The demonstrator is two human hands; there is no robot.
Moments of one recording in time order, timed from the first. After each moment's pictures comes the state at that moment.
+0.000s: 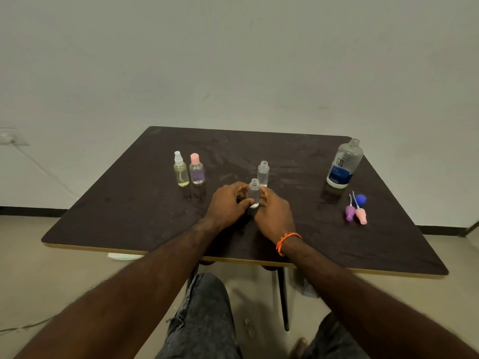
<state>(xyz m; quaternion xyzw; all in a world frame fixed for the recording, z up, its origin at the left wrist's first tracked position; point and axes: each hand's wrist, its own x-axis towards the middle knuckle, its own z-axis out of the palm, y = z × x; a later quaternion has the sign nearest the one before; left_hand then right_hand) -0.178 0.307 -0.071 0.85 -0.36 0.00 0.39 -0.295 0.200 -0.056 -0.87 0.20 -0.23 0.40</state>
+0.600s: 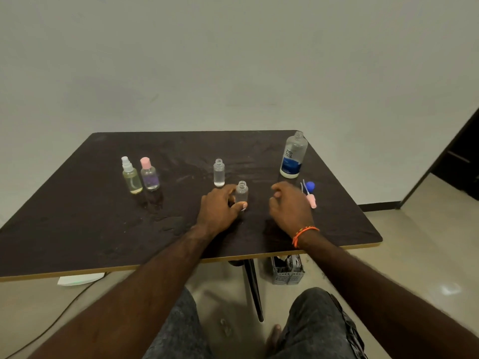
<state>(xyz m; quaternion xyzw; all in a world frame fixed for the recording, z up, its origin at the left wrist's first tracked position) -0.229 0.250 -0.076 0.83 -0.41 0.00 0.37 -0.382 0.110 -0.037 -0.89 0.30 -0.26 0.22</state>
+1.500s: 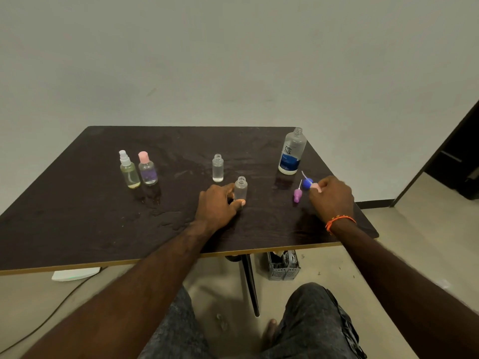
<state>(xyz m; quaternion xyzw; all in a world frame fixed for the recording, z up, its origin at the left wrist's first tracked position) -0.227 0.250 -0.080 0.84 -0.42 0.00 0.33 -0.425 0.043 -0.027 -0.81 0.48 -0.29 0.19</state>
